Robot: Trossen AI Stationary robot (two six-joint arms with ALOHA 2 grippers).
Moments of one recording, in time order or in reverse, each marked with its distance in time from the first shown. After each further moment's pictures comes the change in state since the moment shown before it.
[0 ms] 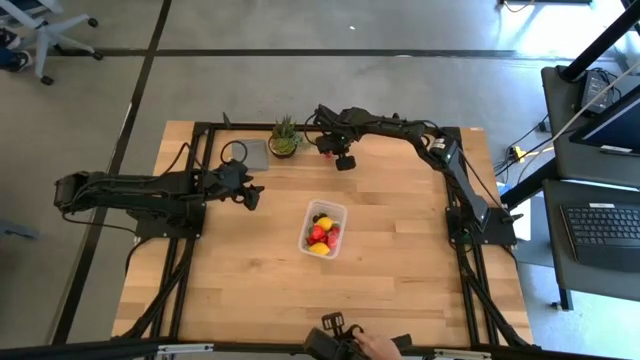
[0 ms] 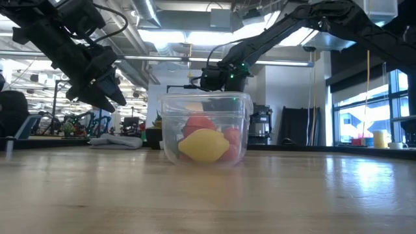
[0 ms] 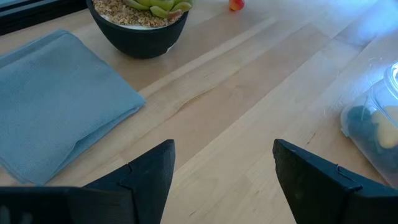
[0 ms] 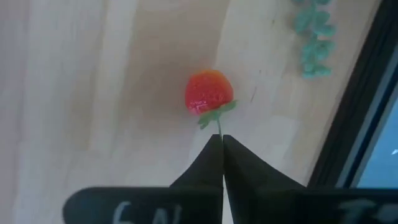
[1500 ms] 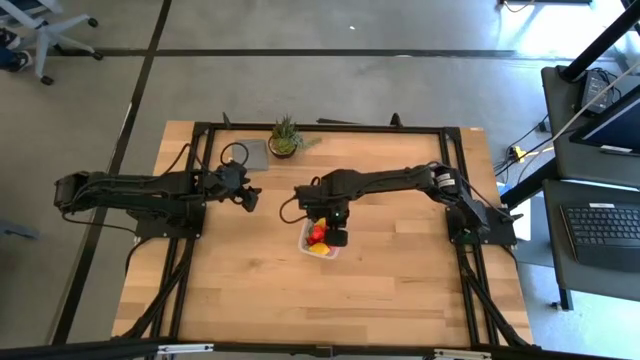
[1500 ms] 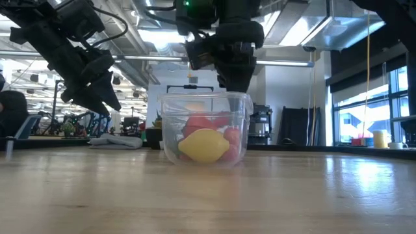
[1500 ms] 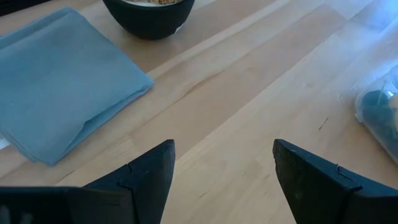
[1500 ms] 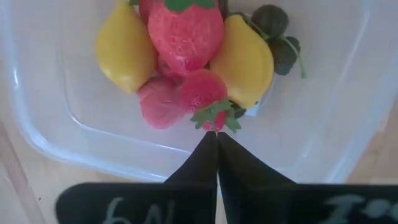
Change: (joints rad) left arm 0.000 0.000 0.000 -0.063 0.008 -0.021; right arm 0.530 -0.115 0.053 -0.396 -0.219 0.877
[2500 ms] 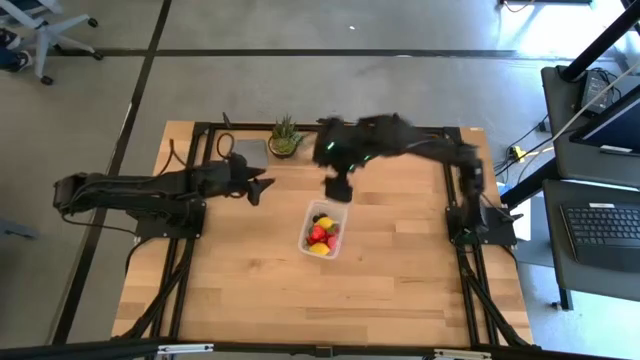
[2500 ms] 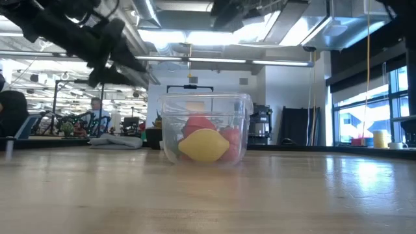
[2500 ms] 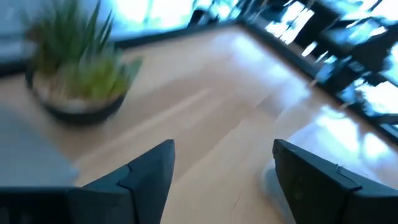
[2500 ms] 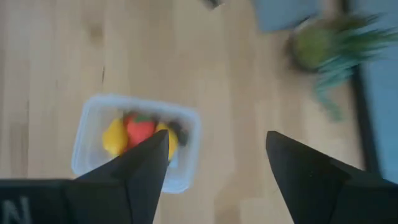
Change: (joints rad) left arm 0.000 -0.031 0.000 0.336 0.050 0.026; right arm -0.109 -0.170 0.390 -0.093 0.139 -0.109
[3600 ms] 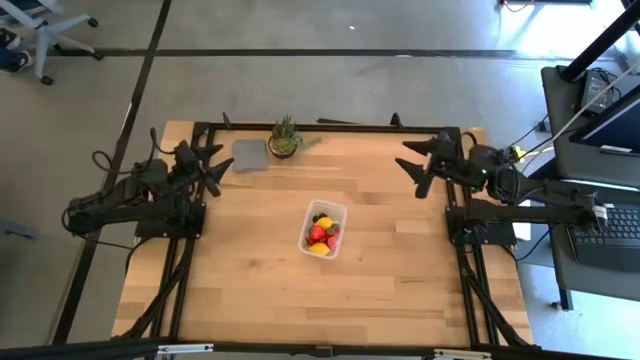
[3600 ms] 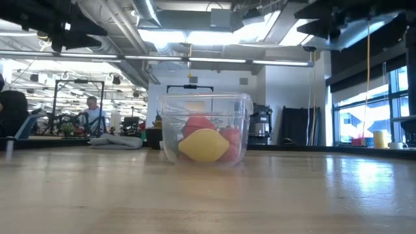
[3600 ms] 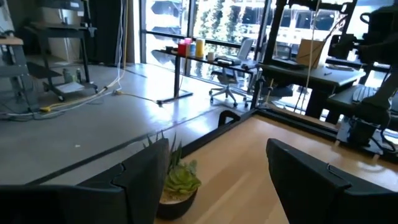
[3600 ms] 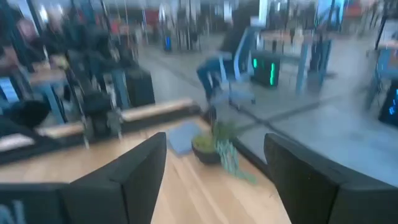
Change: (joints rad) left arm 0.000 -0.653 0.042 -0.311 -0.222 0.455; right arm -0.142 -1.420 -1.724 1.300 0.169 0.108
